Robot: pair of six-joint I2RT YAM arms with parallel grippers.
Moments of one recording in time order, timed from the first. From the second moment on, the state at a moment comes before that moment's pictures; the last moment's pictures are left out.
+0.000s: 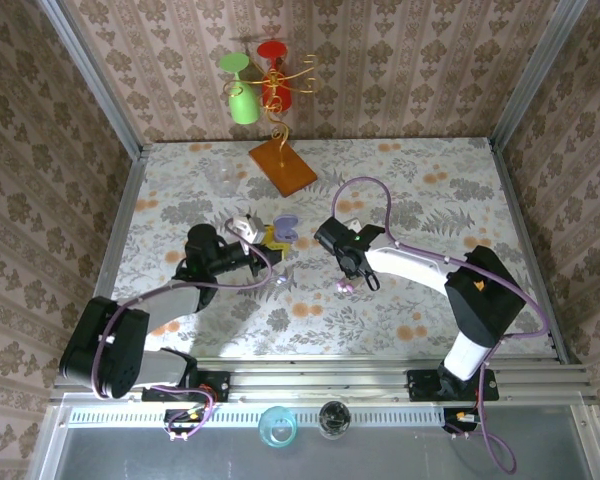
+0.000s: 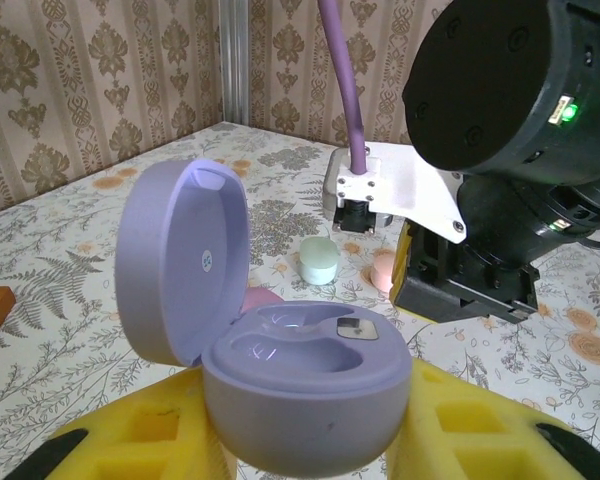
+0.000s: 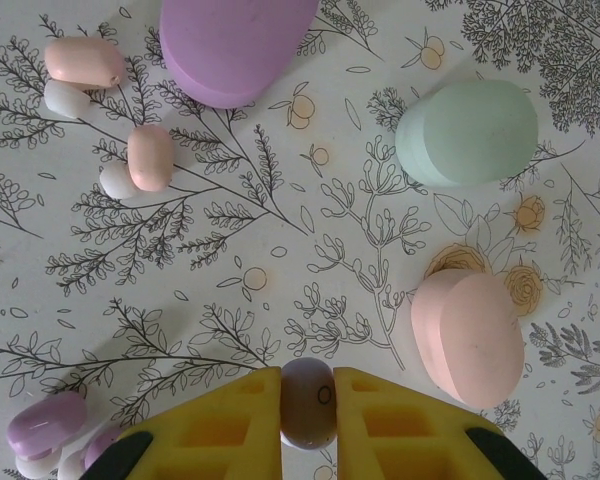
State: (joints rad) left arm -0.41 1.32 0.44 0.74 0.81 0.04; right arm 0.74 1.70 1.14 -0.80 0.52 0.42
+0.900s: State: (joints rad) left arm -0.45 1.35 0.48 0.74 0.91 0.09; right arm 0.74 1.21 0.95 -0.28 -0.03 0.26
